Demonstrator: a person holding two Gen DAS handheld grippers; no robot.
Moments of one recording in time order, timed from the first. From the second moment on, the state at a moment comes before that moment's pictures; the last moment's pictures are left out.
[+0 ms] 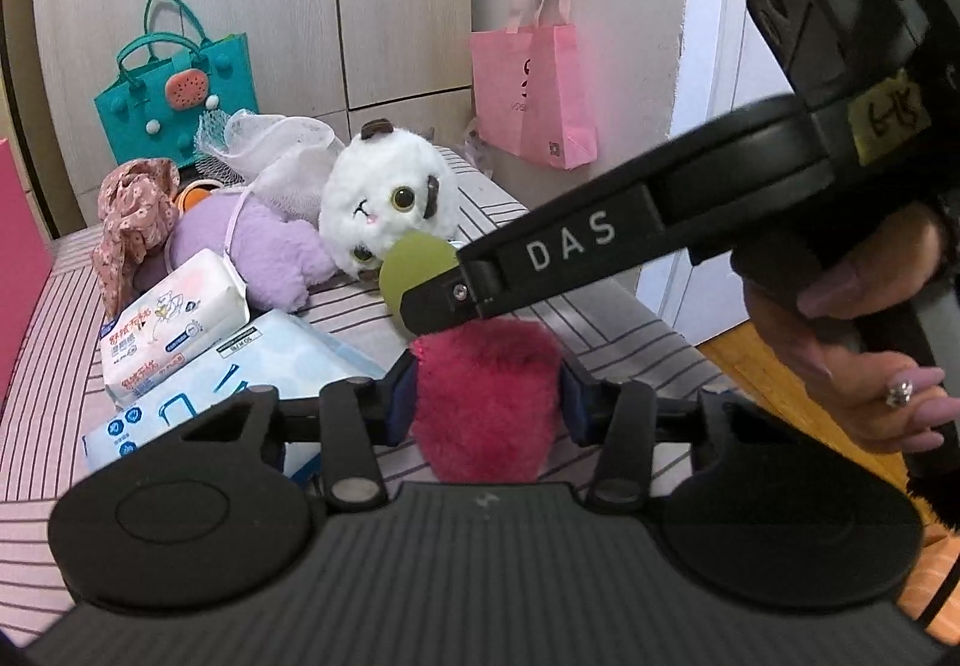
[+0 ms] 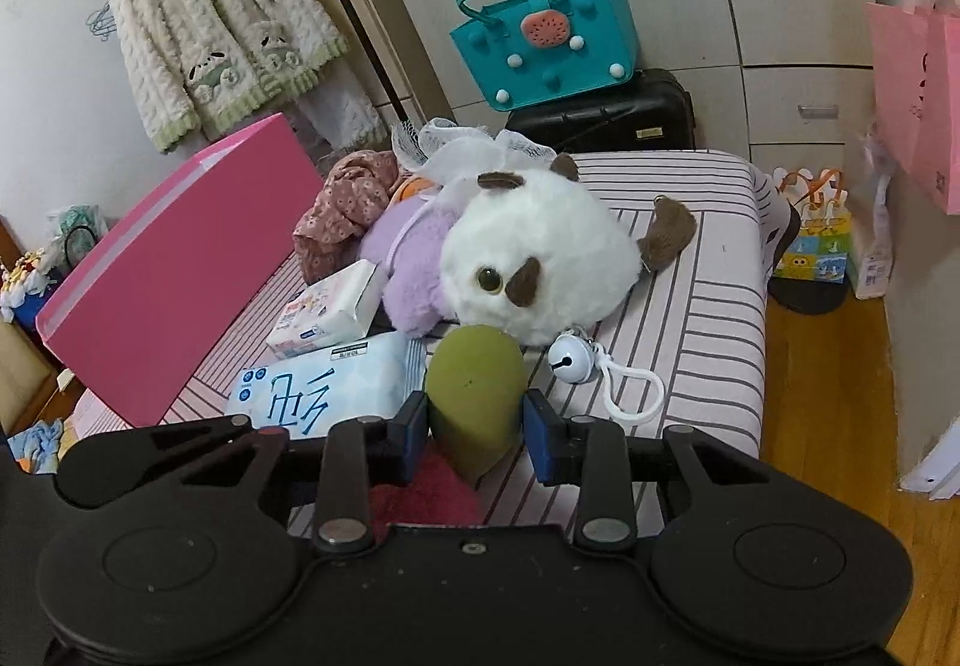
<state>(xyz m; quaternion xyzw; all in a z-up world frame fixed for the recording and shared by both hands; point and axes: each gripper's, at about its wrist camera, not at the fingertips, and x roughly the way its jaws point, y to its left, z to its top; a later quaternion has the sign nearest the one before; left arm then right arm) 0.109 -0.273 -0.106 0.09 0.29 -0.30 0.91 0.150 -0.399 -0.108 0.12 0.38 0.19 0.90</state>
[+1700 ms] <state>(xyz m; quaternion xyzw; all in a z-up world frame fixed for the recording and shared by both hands) 0.056 -0.100 -0.043 0.06 0.34 -0.35 0.87 0.051 -0.287 -0.056 0.05 0.39 0.17 0.90</state>
